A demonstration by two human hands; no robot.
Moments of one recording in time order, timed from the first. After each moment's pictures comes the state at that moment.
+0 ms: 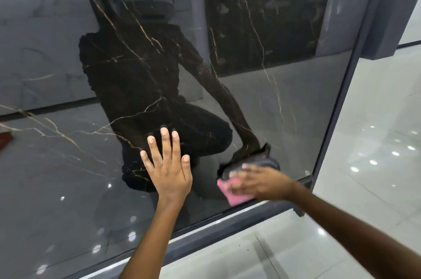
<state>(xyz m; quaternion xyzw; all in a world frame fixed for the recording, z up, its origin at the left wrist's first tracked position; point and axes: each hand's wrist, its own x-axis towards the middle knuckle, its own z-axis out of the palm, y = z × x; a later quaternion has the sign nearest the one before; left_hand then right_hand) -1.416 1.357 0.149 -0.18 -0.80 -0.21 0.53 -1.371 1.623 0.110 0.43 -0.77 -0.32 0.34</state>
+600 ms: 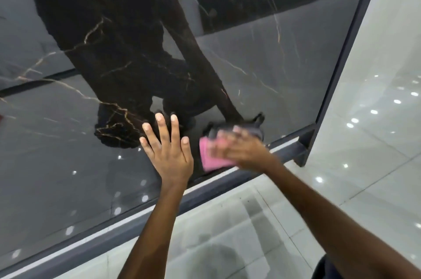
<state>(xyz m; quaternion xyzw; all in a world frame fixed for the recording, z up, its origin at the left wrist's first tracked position) -1.411 1.371 0.064 -0.18 -0.82 -0.20 0.50 -1.378 1.590 0.025 0.33 -0.82 -0.18 0.43</state>
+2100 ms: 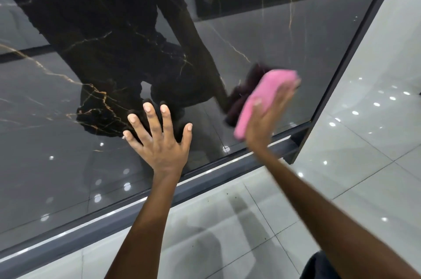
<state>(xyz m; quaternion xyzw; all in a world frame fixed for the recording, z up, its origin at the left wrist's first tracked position) -1.429 1.388 0.041 -0.12 -0.77 -0.11 0.61 -1.396 1.588 0.054 -0.17 -0.71 0.39 0.56</state>
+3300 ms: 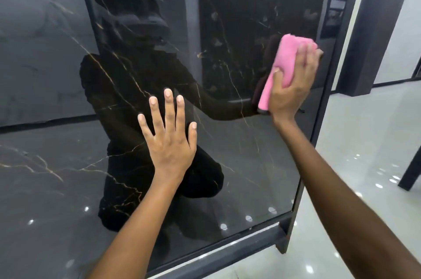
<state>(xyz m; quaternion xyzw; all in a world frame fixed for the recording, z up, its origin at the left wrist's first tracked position) -1.430 1.419 0.293 -0.13 -0.78 -0.09 0.61 -1.413 1.663 0.382 -0.06 -0.63 0.28 0.72</state>
